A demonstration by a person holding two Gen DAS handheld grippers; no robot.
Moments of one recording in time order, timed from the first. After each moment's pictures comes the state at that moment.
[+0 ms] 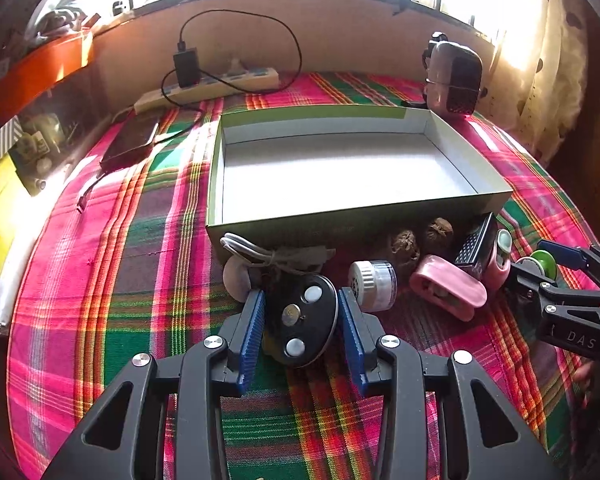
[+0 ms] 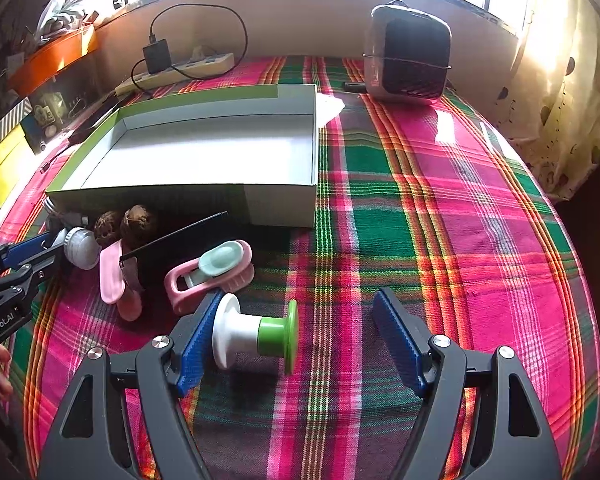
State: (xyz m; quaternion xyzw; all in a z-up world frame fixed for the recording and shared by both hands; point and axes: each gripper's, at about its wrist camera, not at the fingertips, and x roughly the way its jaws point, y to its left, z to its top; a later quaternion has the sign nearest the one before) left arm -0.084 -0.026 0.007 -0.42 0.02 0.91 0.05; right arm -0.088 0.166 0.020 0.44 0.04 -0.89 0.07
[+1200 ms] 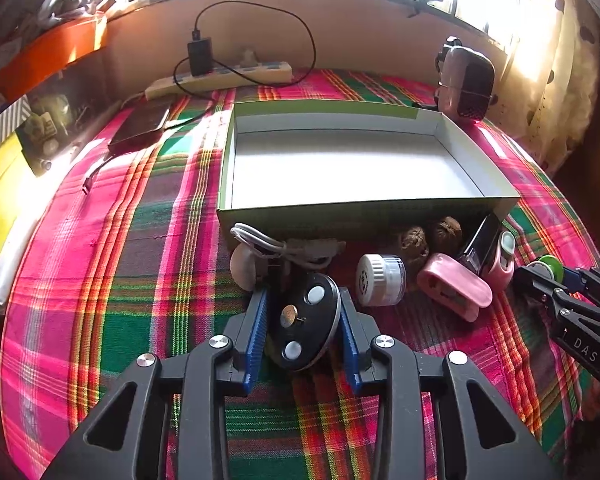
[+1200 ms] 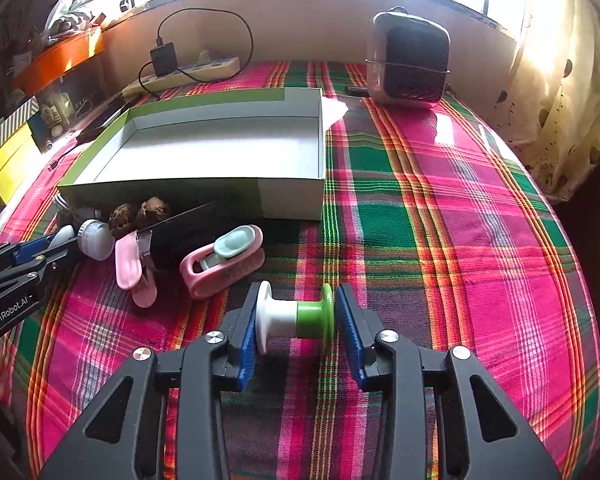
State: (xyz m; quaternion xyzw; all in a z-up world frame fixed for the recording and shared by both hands) left arm -0.082 -0.032 0.004 -0.43 -0.01 0.90 0.03; right arm -0.075 0.162 0.024 0.43 0.04 -0.90 0.08
